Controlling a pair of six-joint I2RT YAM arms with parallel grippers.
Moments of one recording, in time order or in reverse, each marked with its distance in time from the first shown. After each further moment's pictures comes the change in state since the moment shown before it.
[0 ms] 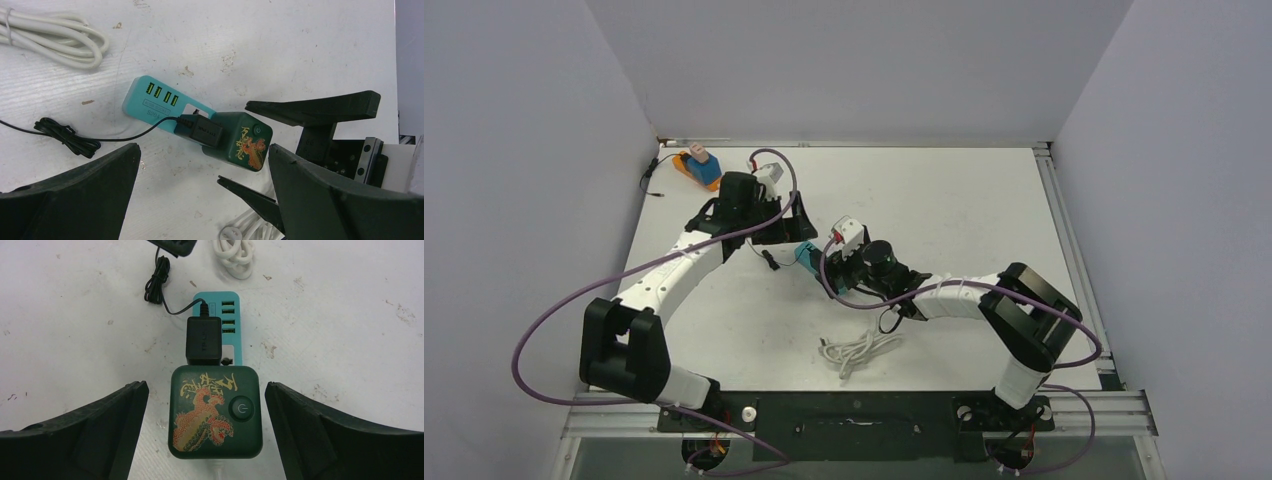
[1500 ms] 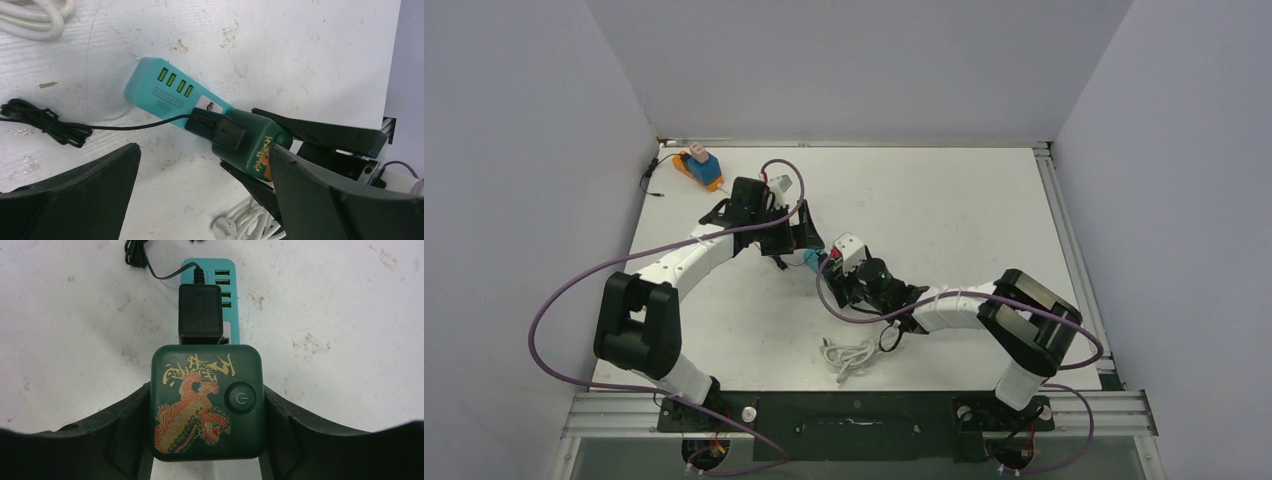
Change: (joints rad) left arm 0.000 0.130 0.000 -0.006 0.094 -0.041; right arm 0.068 0.012 -0.045 -0.043 0.165 -0.005
